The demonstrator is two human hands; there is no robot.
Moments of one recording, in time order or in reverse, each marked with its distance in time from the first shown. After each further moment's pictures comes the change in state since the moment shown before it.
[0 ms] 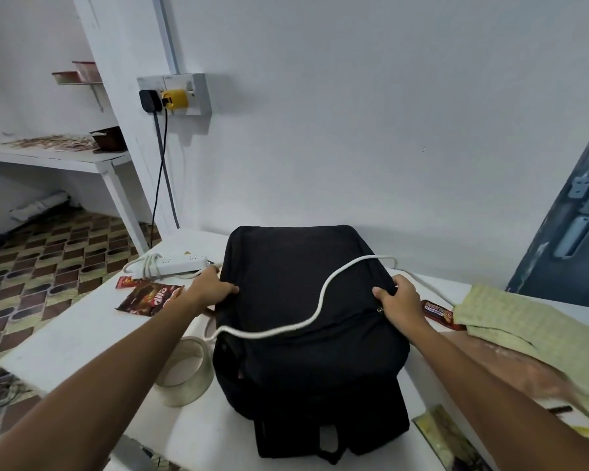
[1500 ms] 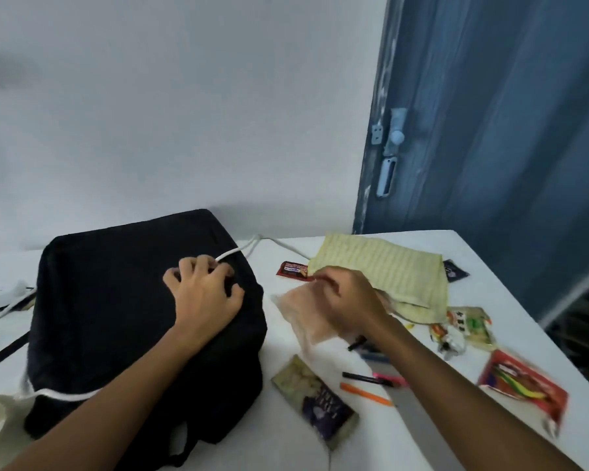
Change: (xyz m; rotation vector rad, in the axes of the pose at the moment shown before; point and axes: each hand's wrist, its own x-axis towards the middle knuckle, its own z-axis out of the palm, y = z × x) left_hand -0.085 0.094 0.205 0.555 0.403 0.855; right_hand -0.062 0.077 -0.133 -0.288 0.059 -0.313
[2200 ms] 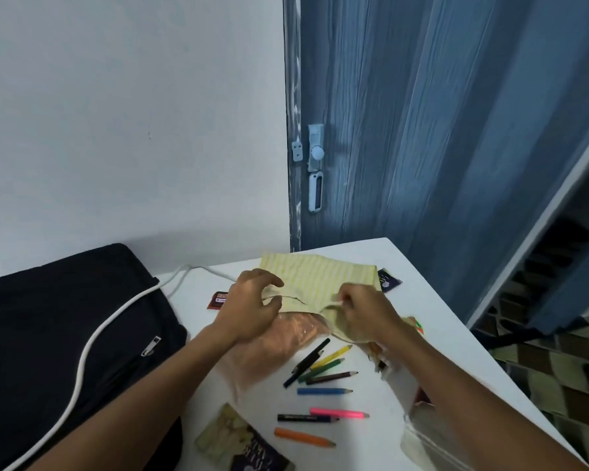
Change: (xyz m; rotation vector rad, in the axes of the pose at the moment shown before) left_hand 0.049 0.165 0.063 -0.699 -0.358 0.325; right_hand -0.016 0.113 -0.098 -0.341 -0.053 0.353
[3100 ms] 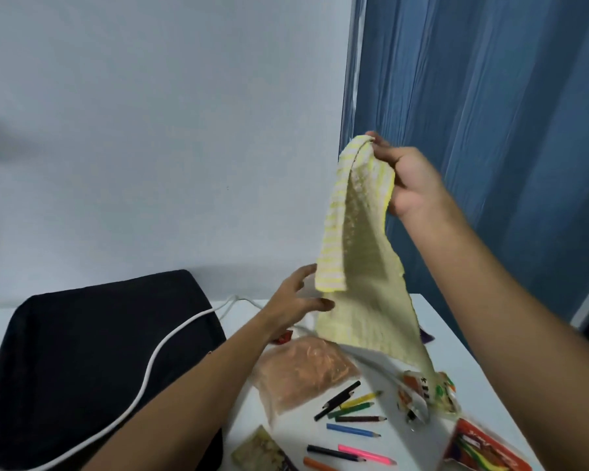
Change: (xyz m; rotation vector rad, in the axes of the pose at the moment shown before) left_hand 0.012 0.064 -0.060 -0.589 -0.033 -0.193; right_hand 0.023 -0.184 -0.226 1.818 -0.074 -0.098
